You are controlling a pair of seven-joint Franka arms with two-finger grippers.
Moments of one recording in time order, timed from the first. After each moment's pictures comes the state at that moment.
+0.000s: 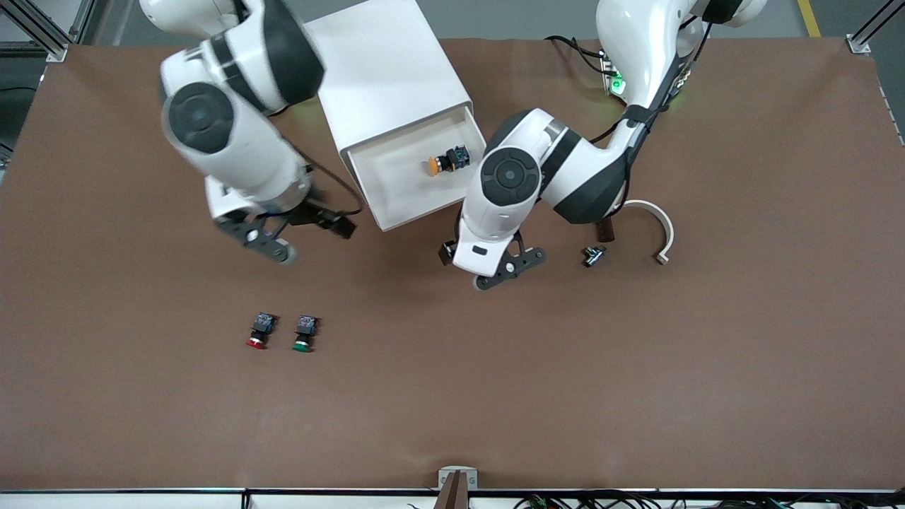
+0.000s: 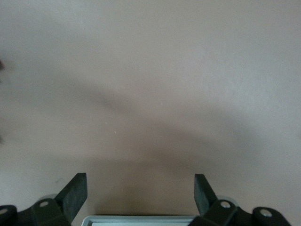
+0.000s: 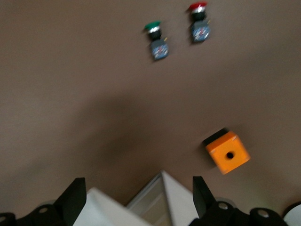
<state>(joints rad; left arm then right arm) -0.69 0.65 -0.04 -1.25 -0.14 1.88 -1.11 0.55 0.27 -0.19 -1.51 0.13 1.67 0.76</state>
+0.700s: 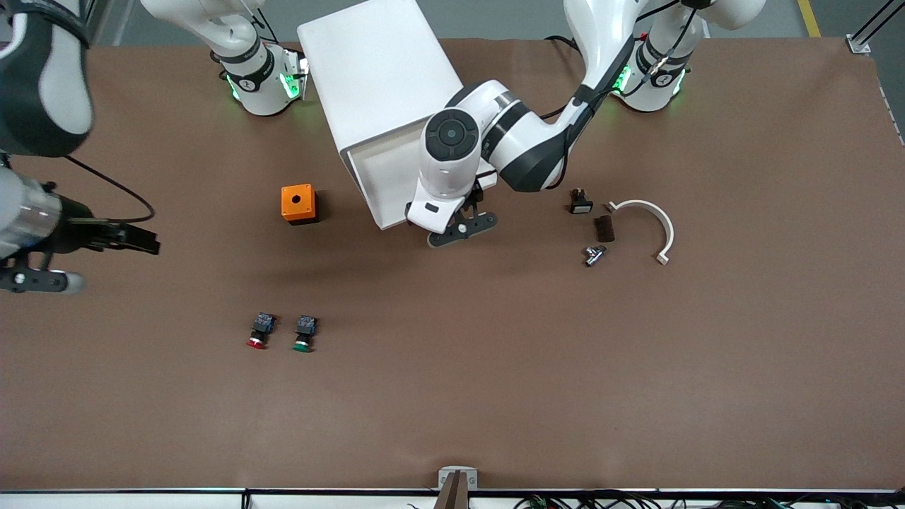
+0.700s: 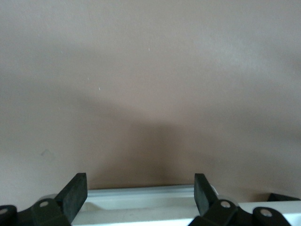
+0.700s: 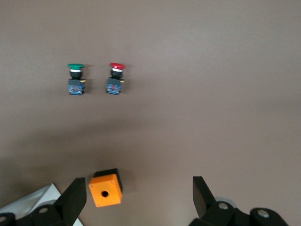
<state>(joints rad) -0.80 0.63 -0.07 -1.33 -0.14 1.93 -1.16 0.13 0.24 -0.20 -1.44 0.05 1.54 0.00</state>
